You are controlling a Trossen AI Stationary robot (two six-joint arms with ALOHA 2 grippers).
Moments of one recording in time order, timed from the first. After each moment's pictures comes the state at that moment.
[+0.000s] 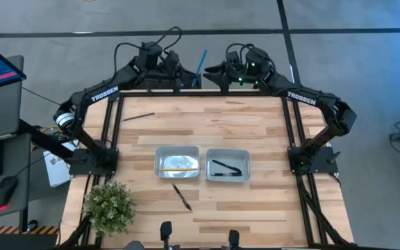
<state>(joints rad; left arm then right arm) 0.74 1.58 1.40 -0.11 0.59 -0.02 -0.63 1.56 1.30 0.19 -0.49 0.24</state>
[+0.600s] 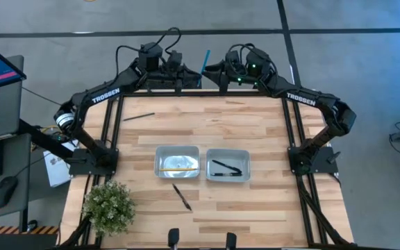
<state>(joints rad) 0.70 1.58 1.40 0.02 0.65 -0.05 -0.60 1.56 1.30 0.27 -0.46 0.24</state>
